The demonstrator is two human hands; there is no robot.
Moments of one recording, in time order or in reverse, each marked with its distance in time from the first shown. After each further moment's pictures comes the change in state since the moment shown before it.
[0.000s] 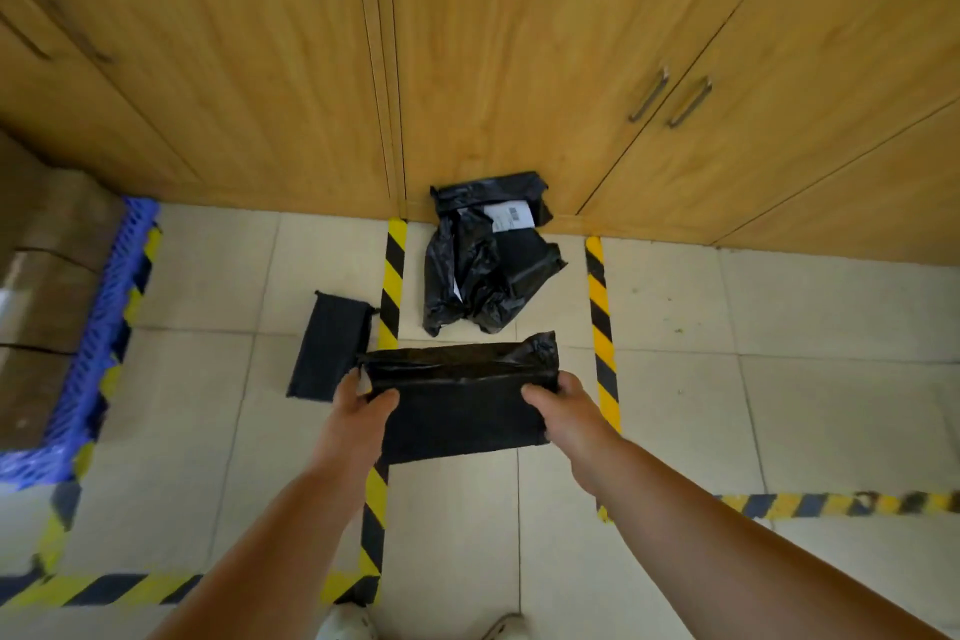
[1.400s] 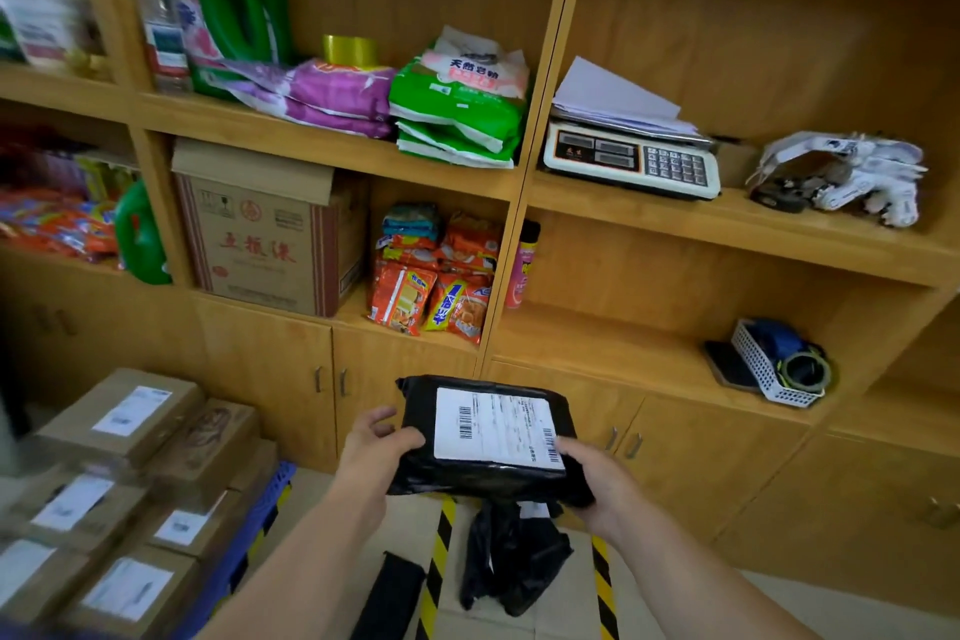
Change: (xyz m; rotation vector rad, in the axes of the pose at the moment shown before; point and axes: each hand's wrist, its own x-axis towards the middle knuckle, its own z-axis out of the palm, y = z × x) left_hand -0.418 0.195 -0.203 -0.402 -0.065 0.593; right_hand -0.450 -0.205 -0.067 0.416 -0.197 -0.424
